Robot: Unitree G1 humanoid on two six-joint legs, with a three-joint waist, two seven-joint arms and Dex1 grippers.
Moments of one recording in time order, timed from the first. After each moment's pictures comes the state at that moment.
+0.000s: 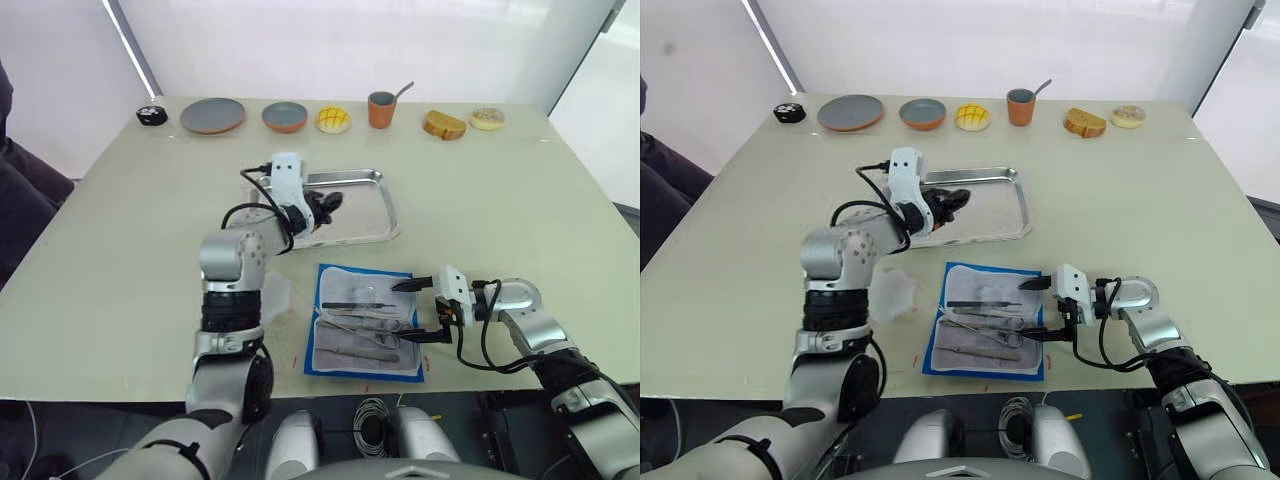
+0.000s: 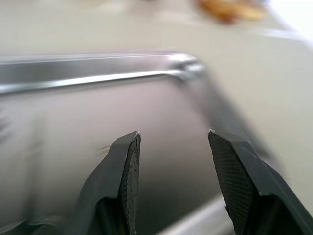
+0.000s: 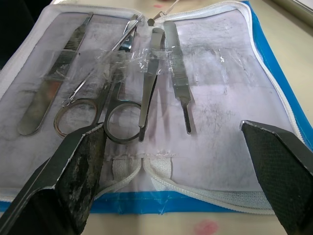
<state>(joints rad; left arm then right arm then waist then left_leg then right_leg) -0.71 0.20 0.12 -0.04 -0.38 1.02 -0.36 -0.38 -0.48 0.30 0.41 0.22 -0.17 1.30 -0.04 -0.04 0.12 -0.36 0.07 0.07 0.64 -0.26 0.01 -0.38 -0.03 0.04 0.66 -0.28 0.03</state>
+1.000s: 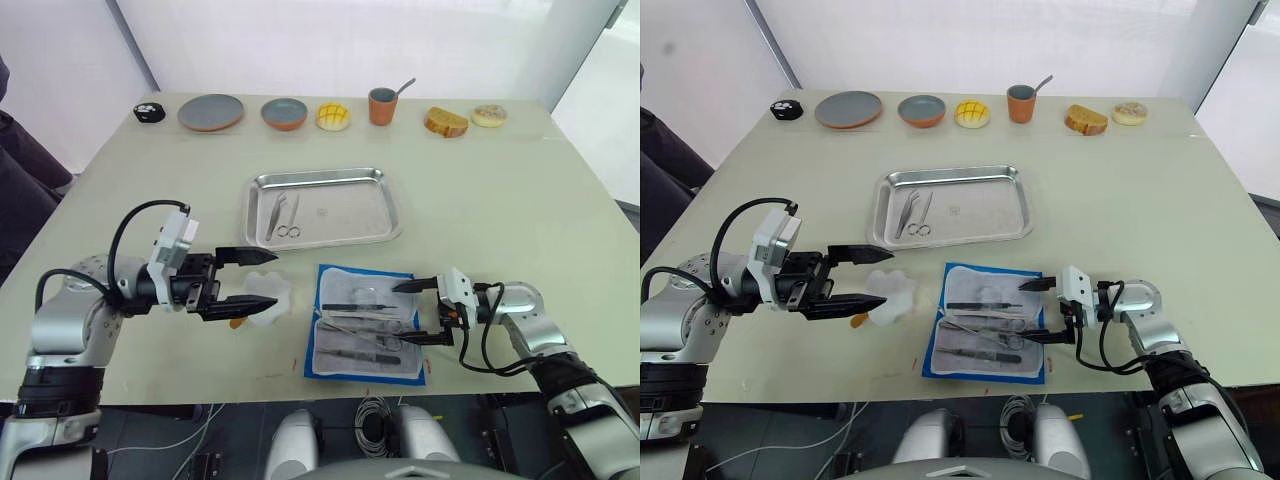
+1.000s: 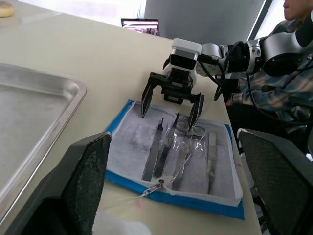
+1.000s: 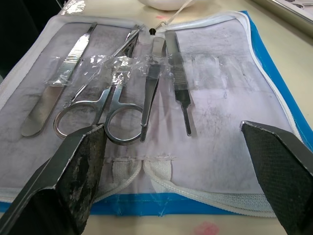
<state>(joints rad) -0.21 0.89 0.19 -0.04 -0.65 0.43 -1.52 -0.37 -0.45 0.25 0.47 0.24 -0.25 1.38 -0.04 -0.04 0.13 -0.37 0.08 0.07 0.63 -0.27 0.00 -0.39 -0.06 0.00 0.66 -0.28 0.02</state>
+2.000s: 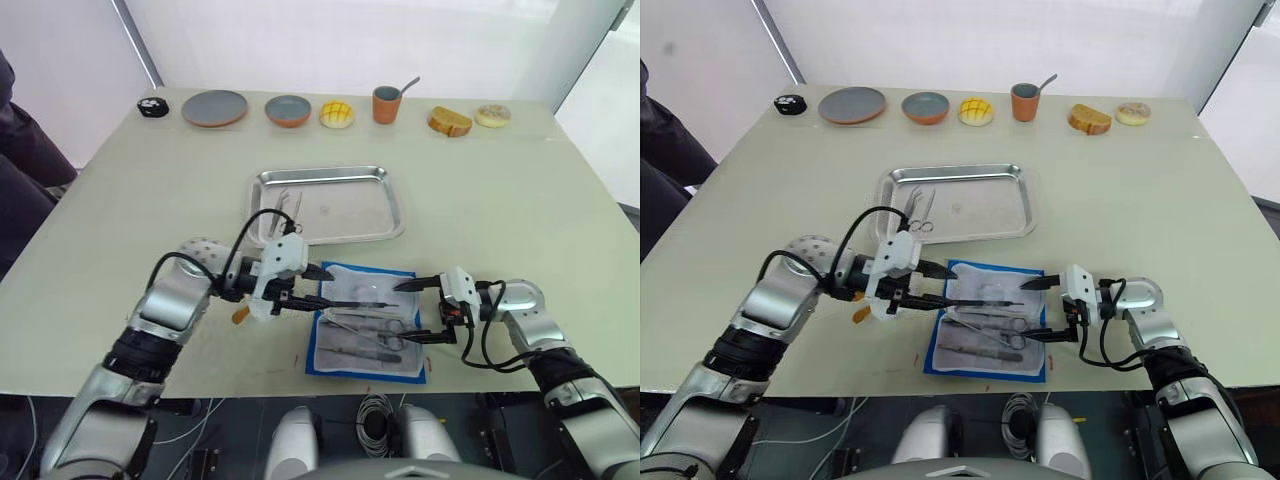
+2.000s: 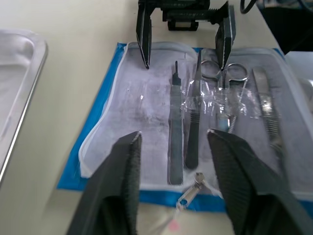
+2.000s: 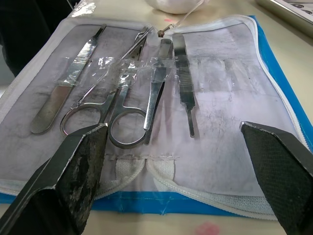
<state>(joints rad) -0.48 0.71 -0.28 0.00 -0.22 0.26 -1.32 -0.40 -0.44 0.22 0.54 0.24 -0.29 1.42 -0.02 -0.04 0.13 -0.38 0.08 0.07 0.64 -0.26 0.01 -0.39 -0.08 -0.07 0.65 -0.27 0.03</state>
